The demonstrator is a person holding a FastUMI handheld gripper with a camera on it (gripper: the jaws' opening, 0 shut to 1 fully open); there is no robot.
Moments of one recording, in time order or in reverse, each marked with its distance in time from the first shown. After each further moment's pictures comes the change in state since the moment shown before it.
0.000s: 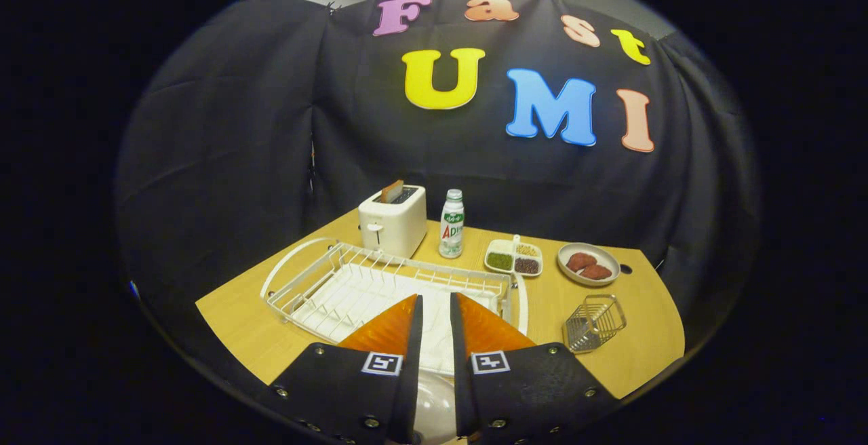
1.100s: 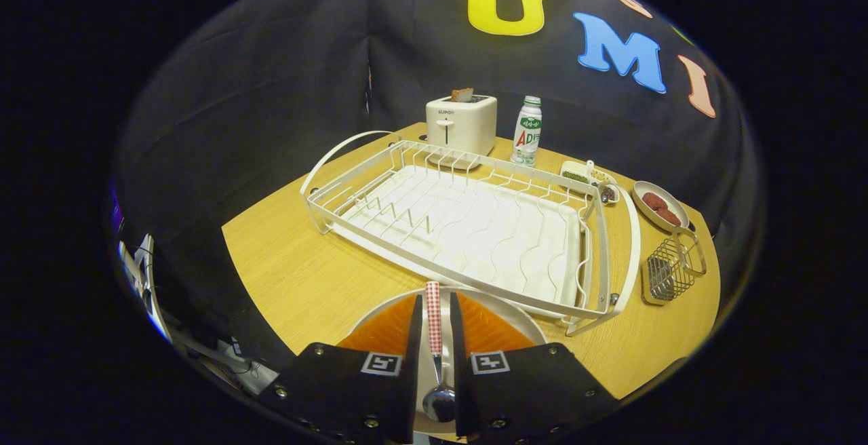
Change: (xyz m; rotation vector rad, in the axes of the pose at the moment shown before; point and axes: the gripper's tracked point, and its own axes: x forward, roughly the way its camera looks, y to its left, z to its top) arm 0.001 0.080 -0.164 -0.084 0.350 0.269
